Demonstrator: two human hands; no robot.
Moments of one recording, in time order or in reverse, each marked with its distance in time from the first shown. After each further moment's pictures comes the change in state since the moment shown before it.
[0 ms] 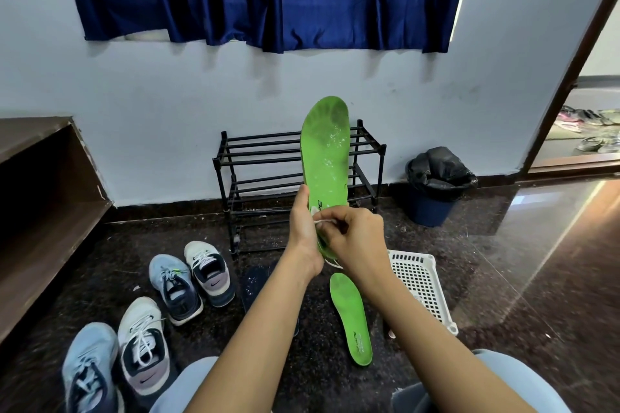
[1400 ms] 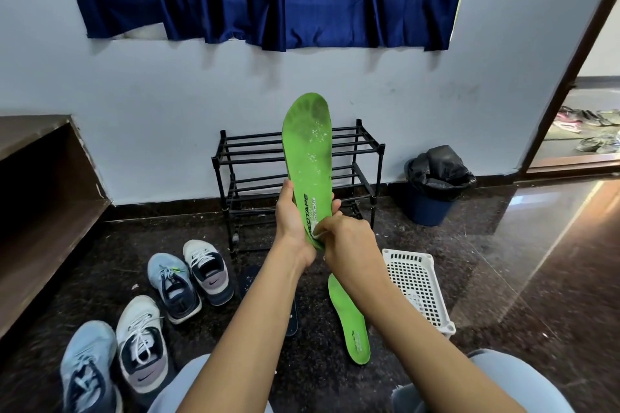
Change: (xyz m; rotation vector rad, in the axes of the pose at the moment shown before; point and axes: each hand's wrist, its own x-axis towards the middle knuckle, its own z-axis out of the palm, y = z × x) left_hand 0.010 0.008 -0.007 -0.144 -0.023 0.034; right_hand -0.010 0.004 0.008 -0.389 -0.157 -0.050
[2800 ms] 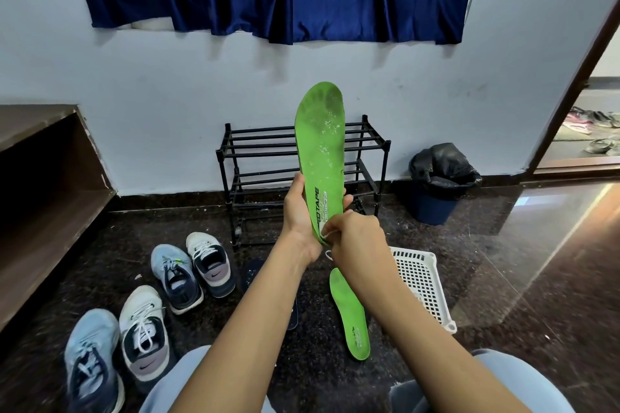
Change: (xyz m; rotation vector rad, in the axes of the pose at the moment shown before) left_hand -0.002 -0.003 0.005 0.022 -0.016 0.006; right_hand -0.004 -0.002 -0.009 -0.059 -0.027 0.089
